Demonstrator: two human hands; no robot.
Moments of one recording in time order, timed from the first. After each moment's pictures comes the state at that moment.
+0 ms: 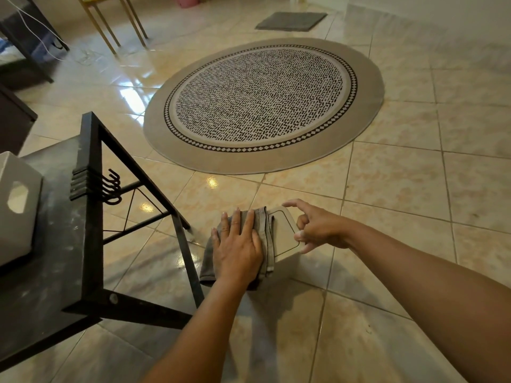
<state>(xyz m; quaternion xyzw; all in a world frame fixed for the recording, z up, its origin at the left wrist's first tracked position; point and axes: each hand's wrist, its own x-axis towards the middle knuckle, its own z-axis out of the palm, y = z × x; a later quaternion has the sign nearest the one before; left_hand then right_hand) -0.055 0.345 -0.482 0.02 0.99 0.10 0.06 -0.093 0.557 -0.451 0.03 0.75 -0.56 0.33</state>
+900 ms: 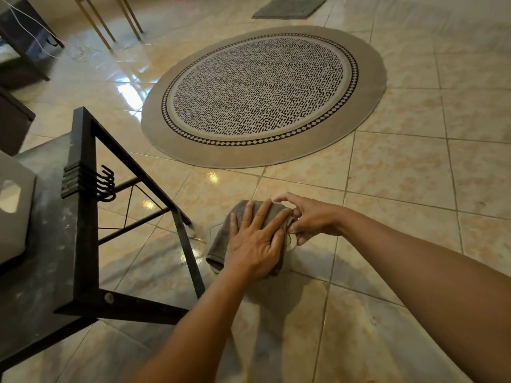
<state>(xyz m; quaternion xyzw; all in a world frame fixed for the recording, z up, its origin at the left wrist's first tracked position) -0.058 0.358 -0.478 0.18 0.98 0.09 0.08 -0.106 0.545 -0.450 -0.02 0.76 -0.54 0.36</state>
